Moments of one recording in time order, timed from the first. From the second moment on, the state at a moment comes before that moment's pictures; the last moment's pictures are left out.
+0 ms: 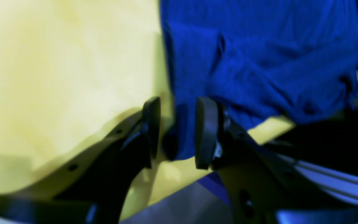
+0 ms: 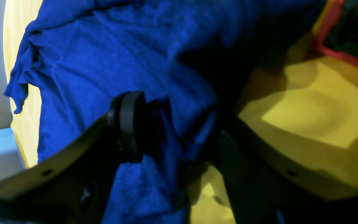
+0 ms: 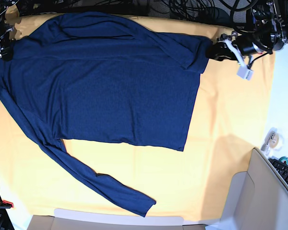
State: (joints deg) left arm 22.9 -21.0 -26.6 99.0 -62.2 -30.3 72.3; right arm -14.9 9.9 67.1 87.0 57.7 5.6 -65.4
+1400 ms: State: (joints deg) left arm 30.3 -19.7 -32.2 107.3 -62.4 -30.4 71.9; right arm -36.7 4.8 67.0 102.2 67.3 5.0 -69.0
